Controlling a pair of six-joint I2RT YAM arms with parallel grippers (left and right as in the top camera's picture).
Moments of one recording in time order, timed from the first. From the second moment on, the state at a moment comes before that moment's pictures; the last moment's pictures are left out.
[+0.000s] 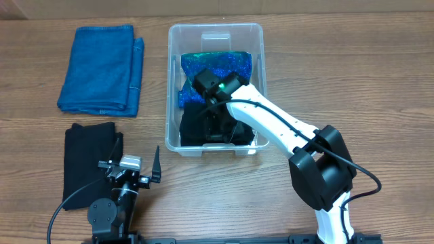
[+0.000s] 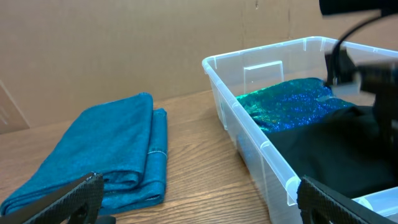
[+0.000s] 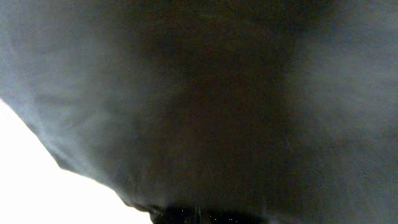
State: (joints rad) left arm 0.09 0.02 0.01 -0.05 0.23 0.16; right arm 0.70 2.10 1.79 -1.25 -0.15 0.56
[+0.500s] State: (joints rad) left arm 0.09 0.01 0.01 -0.05 0.23 0.16; right arm 0.65 2.10 1.83 -1.25 0.12 0.58
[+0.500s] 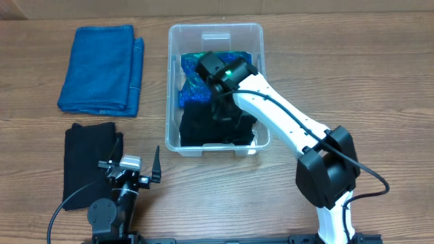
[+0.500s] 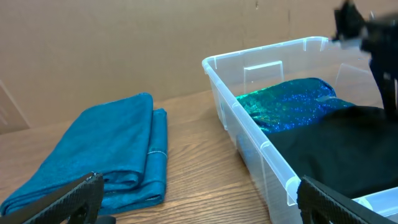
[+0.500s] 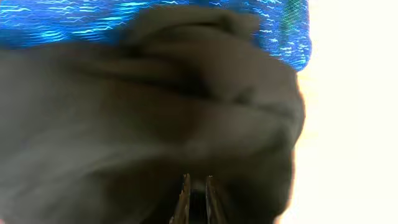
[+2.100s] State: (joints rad) left arm 0.09 0.02 0.01 -0.05 0.23 0.16; right arm 0.64 2.10 1.89 -1.32 0.02 0.57
